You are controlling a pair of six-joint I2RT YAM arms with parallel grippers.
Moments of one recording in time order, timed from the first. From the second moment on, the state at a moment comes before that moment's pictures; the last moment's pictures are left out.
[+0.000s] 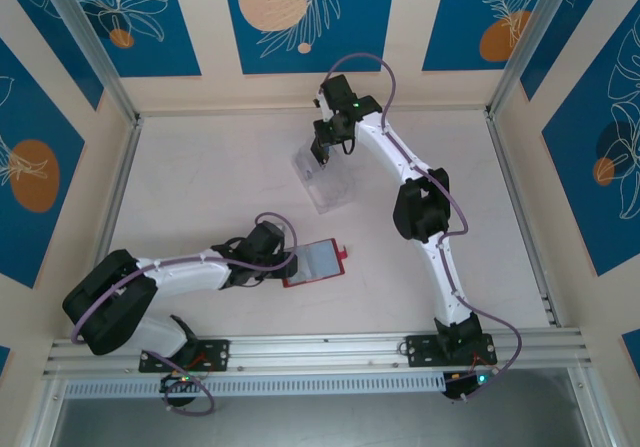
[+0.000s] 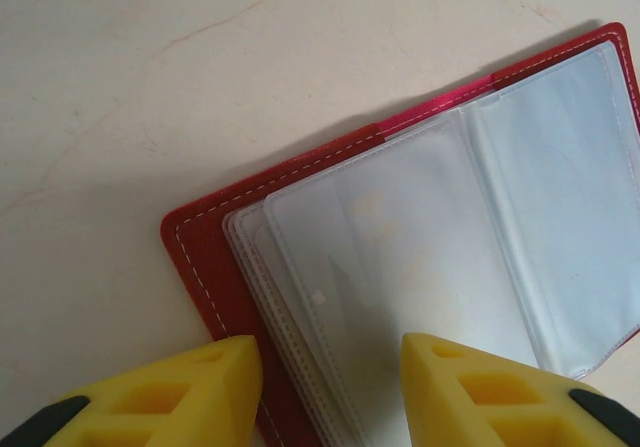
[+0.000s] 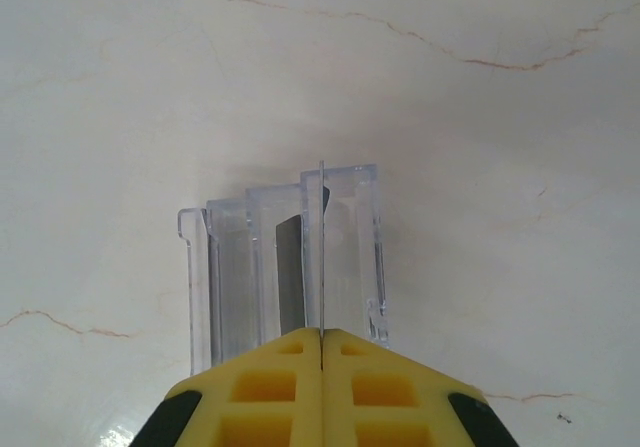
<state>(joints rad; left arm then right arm) -0.79 1.41 0.55 -0.12 0.03 -0.70 0.46 2.42 2.42 -0.97 -0.05 0.13</state>
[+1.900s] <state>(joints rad) -0.79 1.34 0.53 -0.21 0.04 -0.68 0.60 1.39 0.97 -0.38 -0.37 0.52</state>
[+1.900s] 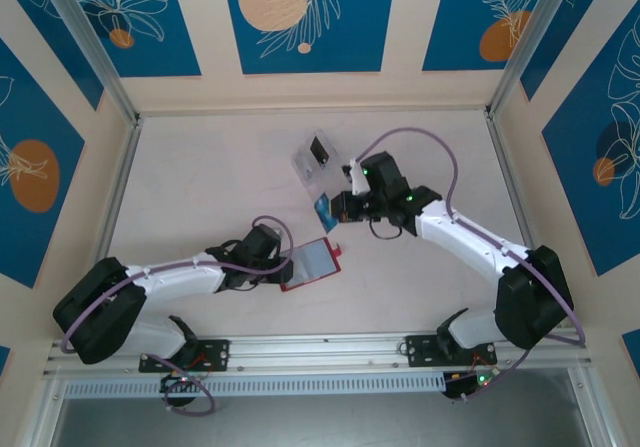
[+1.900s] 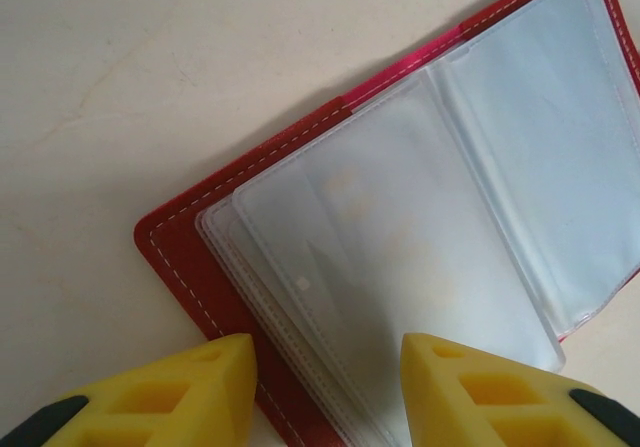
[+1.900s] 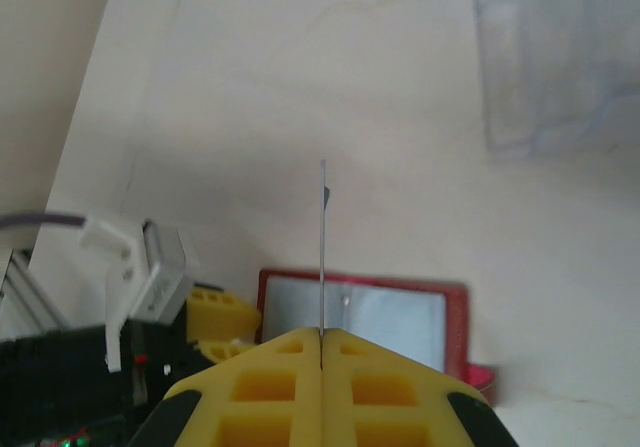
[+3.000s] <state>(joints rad) -0.79 1.32 0.54 -0.29 0.03 -0.67 0.71 1.65 0.63 0.40 -0.45 0.78</state>
